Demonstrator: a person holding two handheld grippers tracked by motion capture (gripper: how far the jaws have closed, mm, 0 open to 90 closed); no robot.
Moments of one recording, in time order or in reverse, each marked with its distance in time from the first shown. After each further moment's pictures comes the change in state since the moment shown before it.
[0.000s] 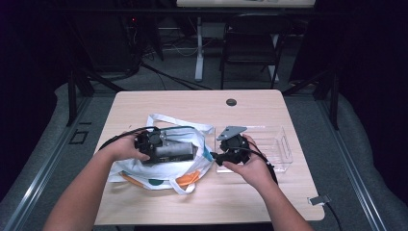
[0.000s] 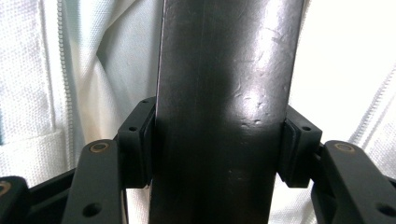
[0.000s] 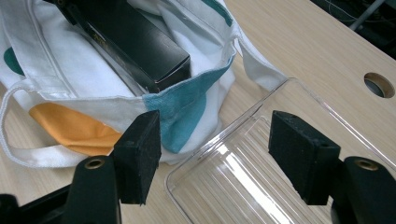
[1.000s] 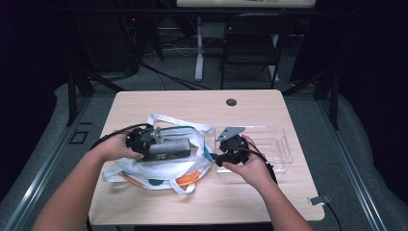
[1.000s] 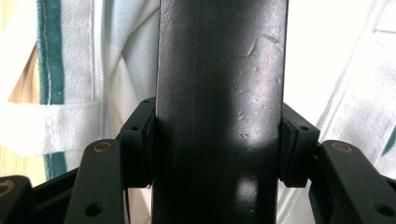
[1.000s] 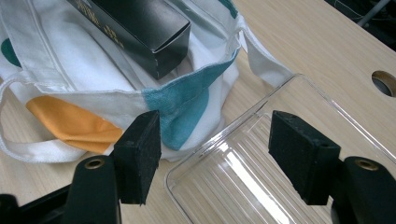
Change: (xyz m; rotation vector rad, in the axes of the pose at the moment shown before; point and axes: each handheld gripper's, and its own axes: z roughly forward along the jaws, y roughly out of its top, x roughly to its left) left arm -0.006 -0.014 -0.032 -0.067 0.039 -0.005; right arm 0.000 -0.002 0.006 0.015 0.013 -0.012
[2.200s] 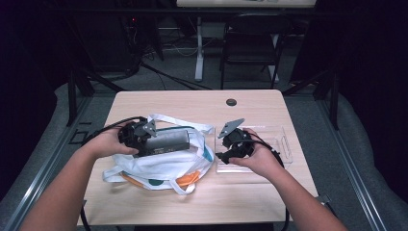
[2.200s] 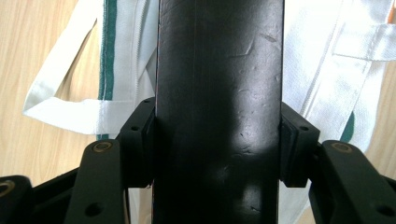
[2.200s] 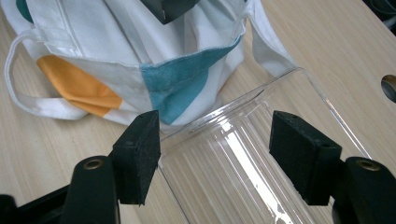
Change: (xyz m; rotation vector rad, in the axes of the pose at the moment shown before) left arm -0.001 -0.001 -0.039 -0.068 0.023 -0.020; right arm -0.019 0.012 -0.010 0.110 0.084 -0.125
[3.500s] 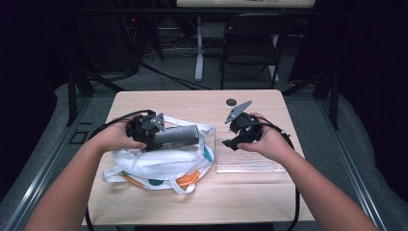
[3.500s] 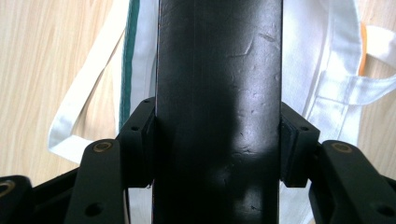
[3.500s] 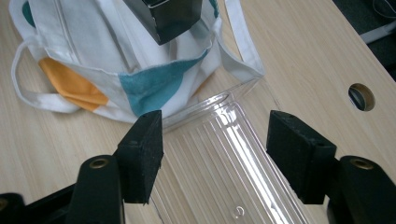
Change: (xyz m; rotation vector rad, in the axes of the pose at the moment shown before) left arm 0.002 0.035 -0.015 -0.028 0.005 0.043; right arm -0.034 0.019 -0.032 0.031 0.022 -0.044
